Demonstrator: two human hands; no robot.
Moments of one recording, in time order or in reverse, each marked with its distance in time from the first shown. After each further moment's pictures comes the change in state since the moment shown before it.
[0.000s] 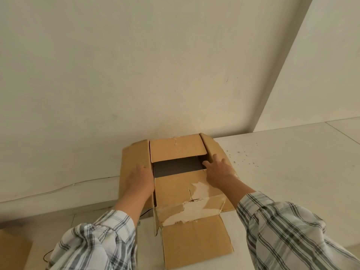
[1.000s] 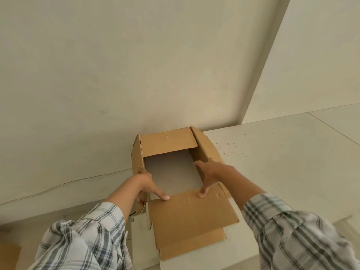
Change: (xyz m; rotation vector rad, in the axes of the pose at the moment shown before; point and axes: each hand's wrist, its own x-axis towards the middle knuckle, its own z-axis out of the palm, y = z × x) left_hand -0.014 0.019 -0.016 -0.444 -0.670 -0.077; right_hand -0.039 0.008 -0.027 0.184 -0.428 -0.054
